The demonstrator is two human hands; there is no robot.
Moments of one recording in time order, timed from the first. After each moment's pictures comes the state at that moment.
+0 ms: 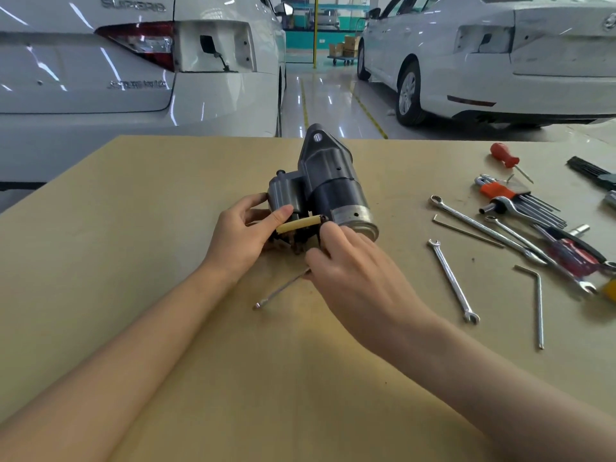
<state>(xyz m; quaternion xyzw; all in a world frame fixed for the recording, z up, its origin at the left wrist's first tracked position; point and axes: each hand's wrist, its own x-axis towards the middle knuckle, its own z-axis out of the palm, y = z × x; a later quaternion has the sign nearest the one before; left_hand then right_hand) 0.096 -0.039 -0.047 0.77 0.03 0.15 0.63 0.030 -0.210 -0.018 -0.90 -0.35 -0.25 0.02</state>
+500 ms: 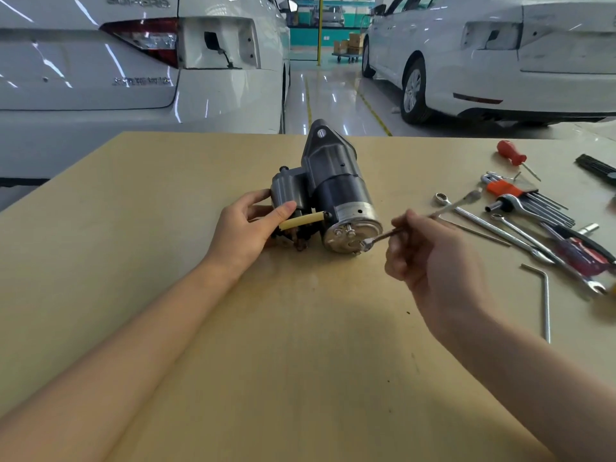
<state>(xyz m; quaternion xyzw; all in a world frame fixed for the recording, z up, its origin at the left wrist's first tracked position) 0.095 -0.038 -0.046 0.77 0.03 0.15 0.63 0.041 -0.252 -0.007 -0.56 0.05 0.00 0.83</state>
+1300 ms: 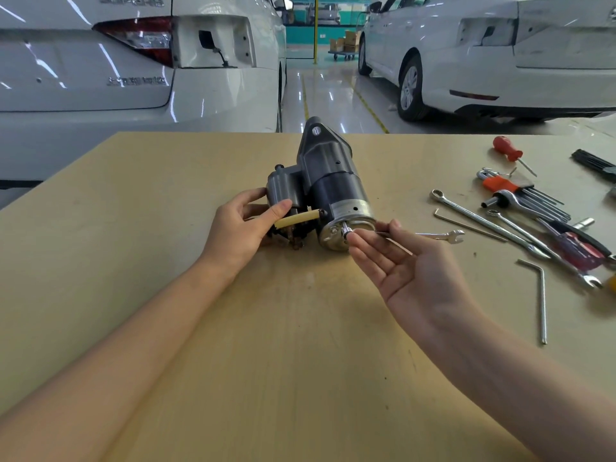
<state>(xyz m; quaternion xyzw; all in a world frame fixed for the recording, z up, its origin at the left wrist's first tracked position) 0.091 -0.040 -0.043 0.76 0.03 0.12 0.64 0.035 -0.240 -0.010 -0.36 0.11 0.09 0.92</state>
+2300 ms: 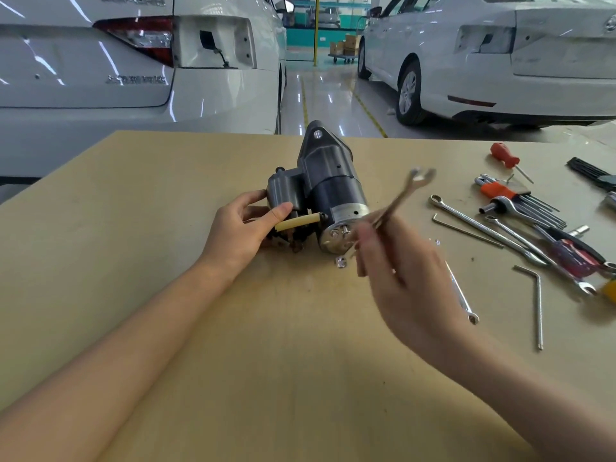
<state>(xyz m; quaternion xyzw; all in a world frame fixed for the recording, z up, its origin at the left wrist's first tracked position) 0.095 -0.038 -0.046 0.76 0.03 0.15 0.63 0.023 -0.238 -0.011 -0.82 -0.25 -0.25 0.46</state>
